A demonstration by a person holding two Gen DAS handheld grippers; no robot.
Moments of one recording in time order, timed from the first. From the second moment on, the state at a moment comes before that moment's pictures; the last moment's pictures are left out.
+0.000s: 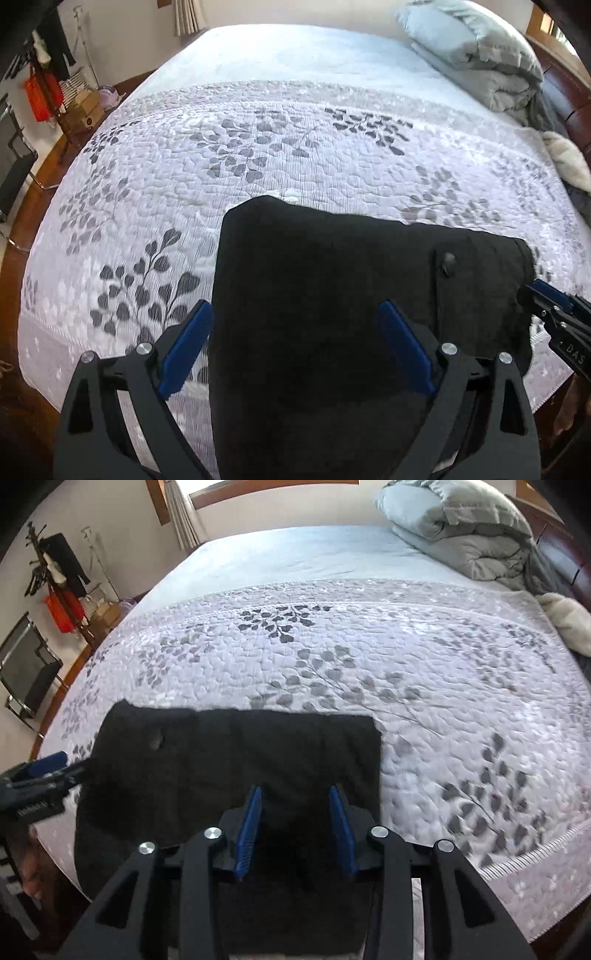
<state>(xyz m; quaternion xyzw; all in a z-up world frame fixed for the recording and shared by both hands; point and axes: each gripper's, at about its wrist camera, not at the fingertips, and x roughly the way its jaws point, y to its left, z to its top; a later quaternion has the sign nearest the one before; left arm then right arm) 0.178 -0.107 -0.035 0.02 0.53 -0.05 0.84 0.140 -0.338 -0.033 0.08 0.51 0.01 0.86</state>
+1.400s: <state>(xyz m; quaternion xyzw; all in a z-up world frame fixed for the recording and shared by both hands) 0.131 -0.043 -0.059 -0.04 0.59 -0.10 0.80 0.070 -0.365 -0.044 0.15 0.53 0.02 0.84</state>
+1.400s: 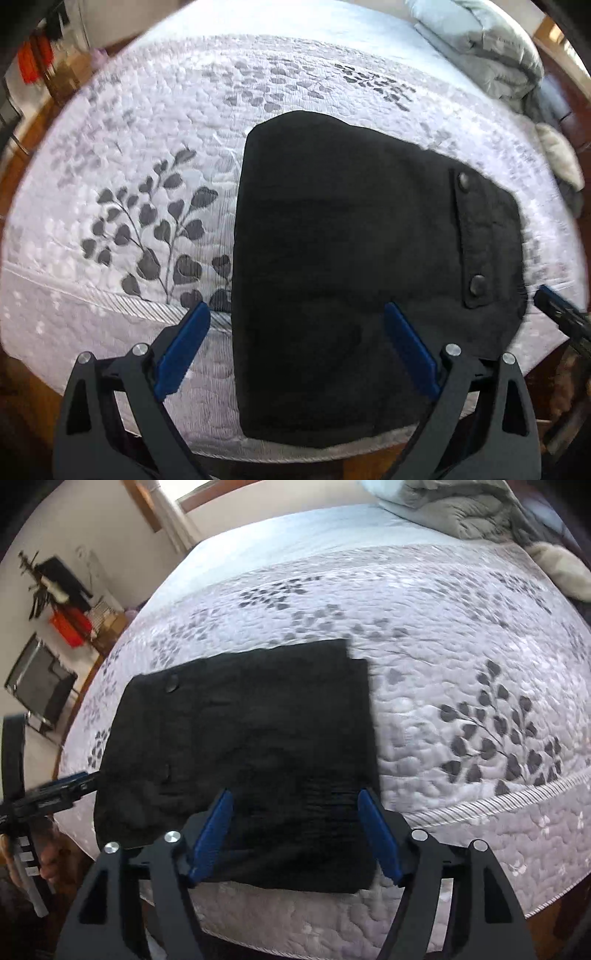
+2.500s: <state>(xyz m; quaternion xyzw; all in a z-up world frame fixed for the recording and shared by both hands) 0.149 -0.022 -0.126 -0.17 0.67 -0.22 0.68 0.096 -0.405 -0.111 0.24 0.58 0.06 0.77</state>
